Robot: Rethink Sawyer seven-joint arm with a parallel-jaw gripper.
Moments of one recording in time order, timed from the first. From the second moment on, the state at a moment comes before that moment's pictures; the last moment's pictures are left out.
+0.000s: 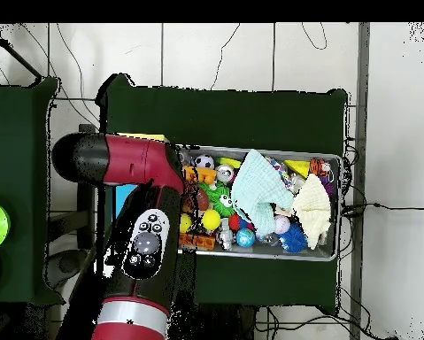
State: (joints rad) arm 0.25 -0.40 -0.30 1.23 0.35 0.73 1.58
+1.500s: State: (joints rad) arm 0.24 -0.43 -0.35 1.15 0.35 0.73 1.58
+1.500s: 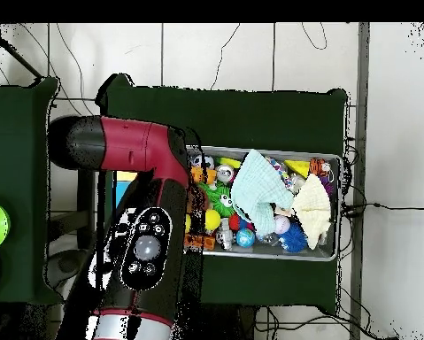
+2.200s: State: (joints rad) arm 0.24 -0.40 -0.38 1.15 0.35 0.73 1.58
